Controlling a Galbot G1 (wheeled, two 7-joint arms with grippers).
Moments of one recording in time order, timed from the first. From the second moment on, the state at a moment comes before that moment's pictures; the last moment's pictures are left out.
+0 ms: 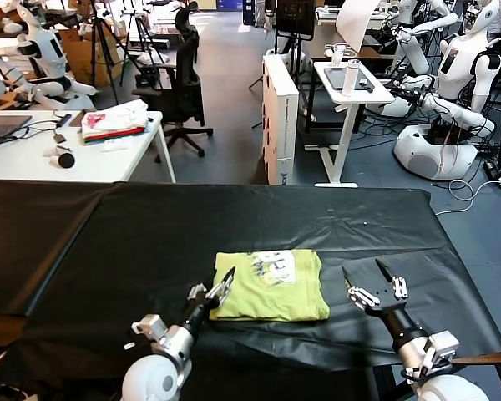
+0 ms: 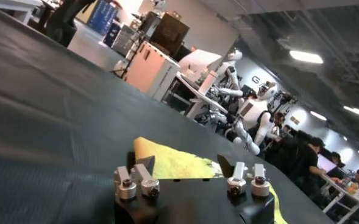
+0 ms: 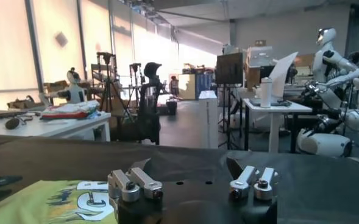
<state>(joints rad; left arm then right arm) 1.39 -1.41 -0.40 -1.85 -0.68 0.18 0.15 -1.63 1.09 0.63 2.12 0.47 -0.03 -0.07</state>
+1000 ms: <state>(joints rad) 1.43 -1.44 -0.41 -1.84 -0.67 0.17 0.14 -1.62 1.09 0.62 2.11 0.47 -0.03 -0.07</state>
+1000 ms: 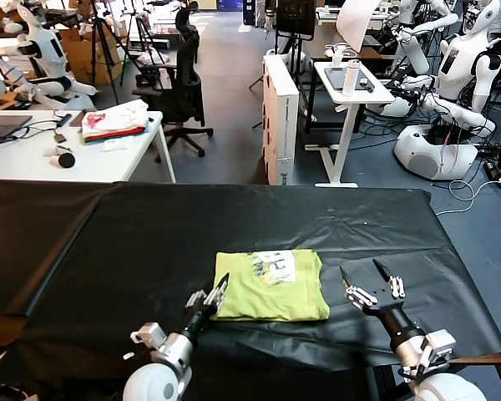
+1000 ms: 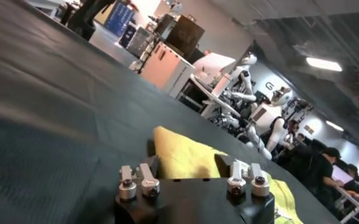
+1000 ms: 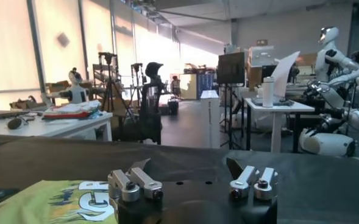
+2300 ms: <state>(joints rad) 1.50 -1.06 -0.66 -1.99 -0.80 0.26 0.09 -1.54 1.13 0.58 2.04 0.40 -0.04 -0.05</state>
